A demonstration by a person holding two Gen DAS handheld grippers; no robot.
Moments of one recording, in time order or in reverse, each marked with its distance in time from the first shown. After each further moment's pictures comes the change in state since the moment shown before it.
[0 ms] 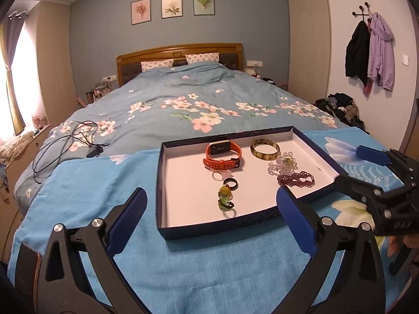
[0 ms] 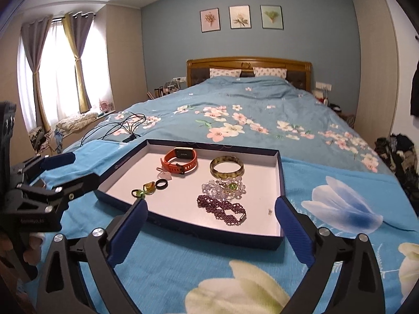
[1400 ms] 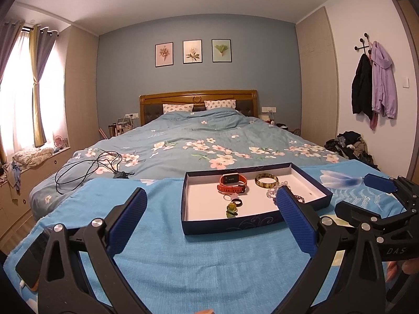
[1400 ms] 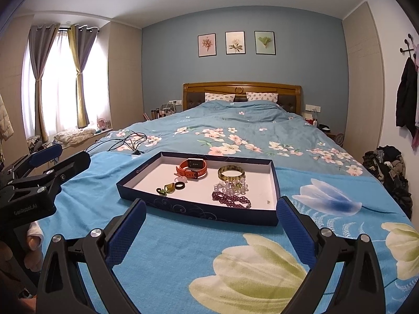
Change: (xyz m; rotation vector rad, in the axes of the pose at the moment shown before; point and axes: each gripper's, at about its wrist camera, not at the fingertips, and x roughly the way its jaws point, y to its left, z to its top) left arm -0.109 -0.007 -0.036 -0.043 -0.272 0.091; right arm -0.067 0.033 -0.030 -0.003 -0.140 -0.048
